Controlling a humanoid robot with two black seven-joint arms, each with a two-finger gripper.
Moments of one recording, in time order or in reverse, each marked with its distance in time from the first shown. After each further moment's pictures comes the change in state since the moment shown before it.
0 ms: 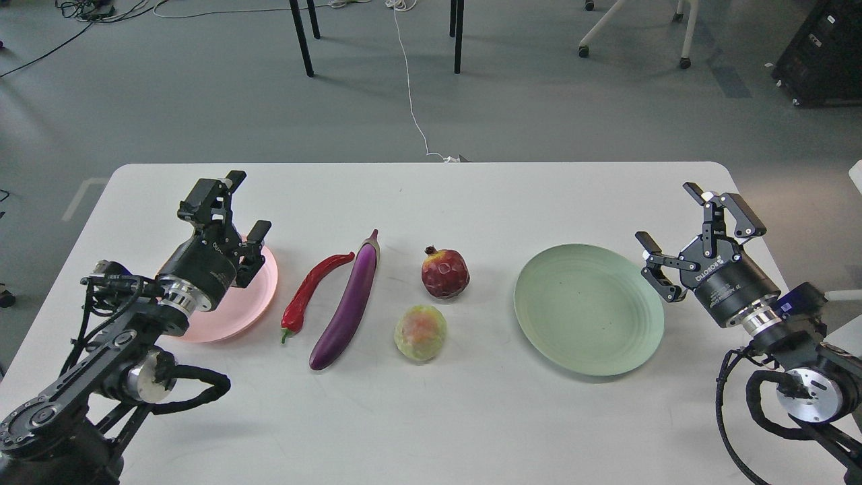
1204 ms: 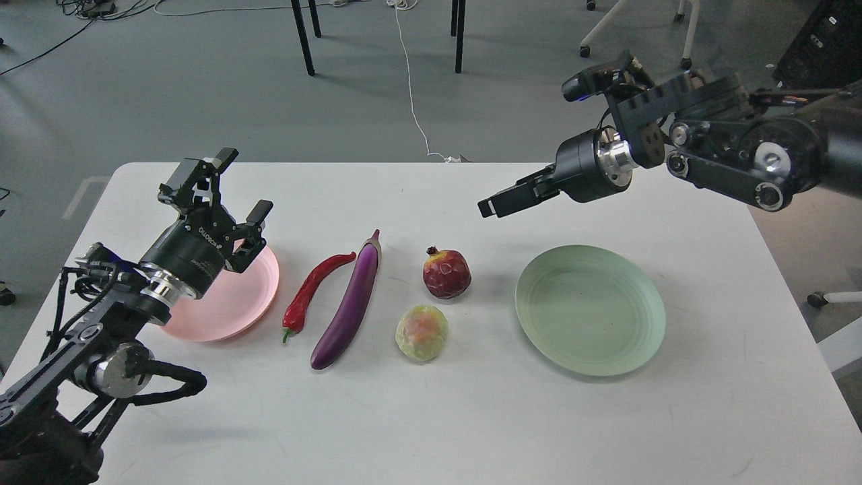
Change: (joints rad) left arm 0.015 0.058 -0.043 -0.080 -0.074 -0.146 -0.016; right arm 1.269 0.324 -1.186 -0.303 -0.967 0.112 0.000
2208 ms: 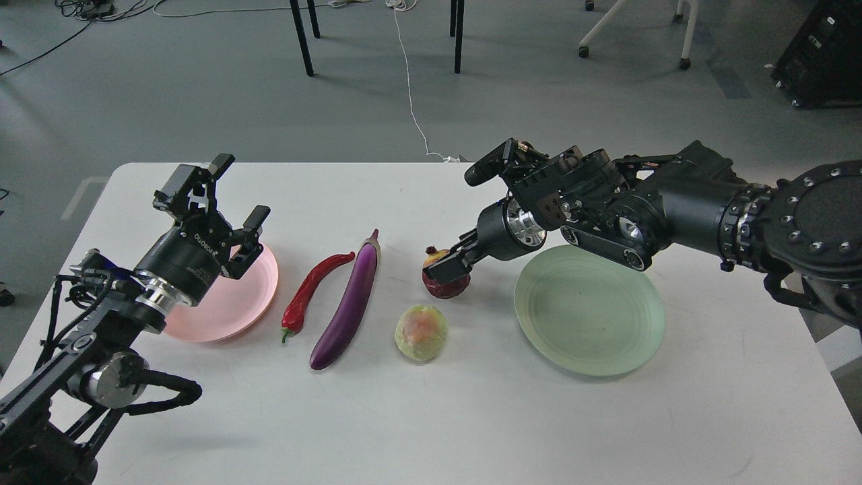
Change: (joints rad) left arm 0.040 0.007 -0.022 -0.028 0.005 -0.002 0.000; right arm -0.141 0.311 -0.137 -0.212 -0.003 -0.134 0.000
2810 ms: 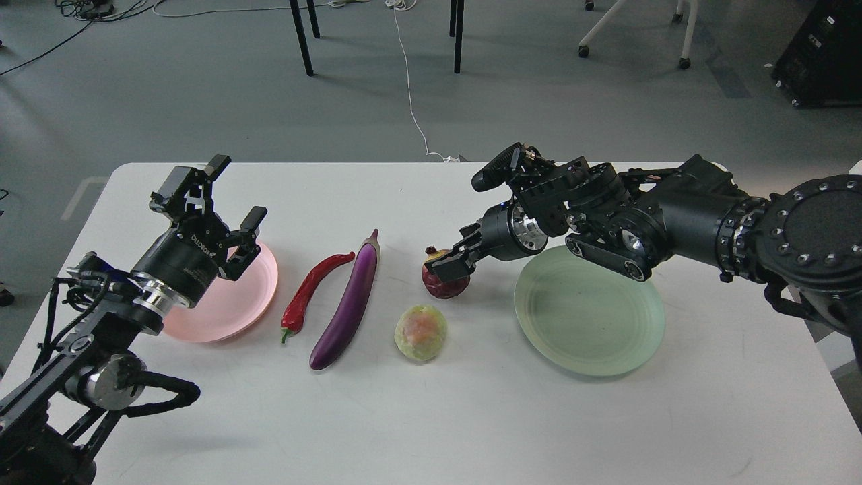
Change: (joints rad) left arm 0.007 -0.001 -0.007 -0.001 0.000 -0.002 -0.001; right arm -0.032 0.001 -0.033 -0.031 -0.003 -0.128 0.000
